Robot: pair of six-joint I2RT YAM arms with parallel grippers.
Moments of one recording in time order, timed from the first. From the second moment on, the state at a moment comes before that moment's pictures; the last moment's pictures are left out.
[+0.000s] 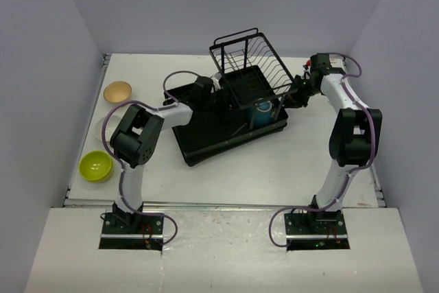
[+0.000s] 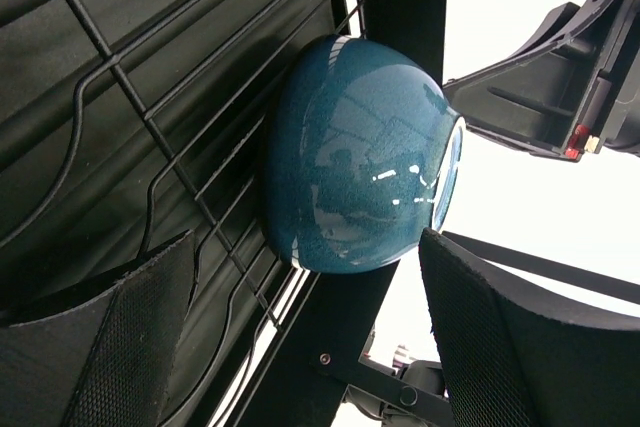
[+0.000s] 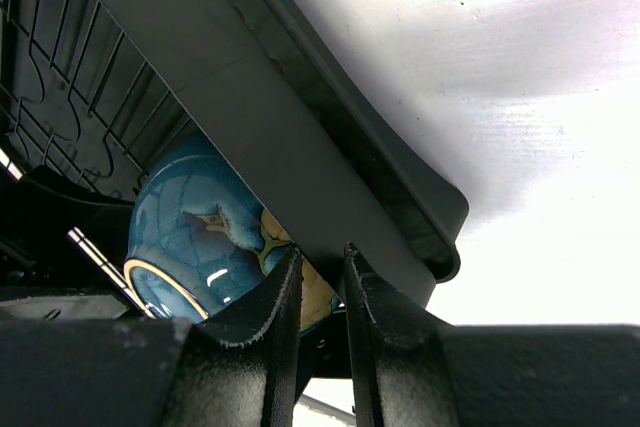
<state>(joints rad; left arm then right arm) -0.54 2.05 1.30 0.24 0.53 -1.10 -0.02 1.93 1.58 -0.82 -0.41 0.49</state>
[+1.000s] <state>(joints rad) -0.57 1.98 1.29 0.13 0.39 -1.03 0.01 1.98 1.64 -0.82 -0.41 0.44</state>
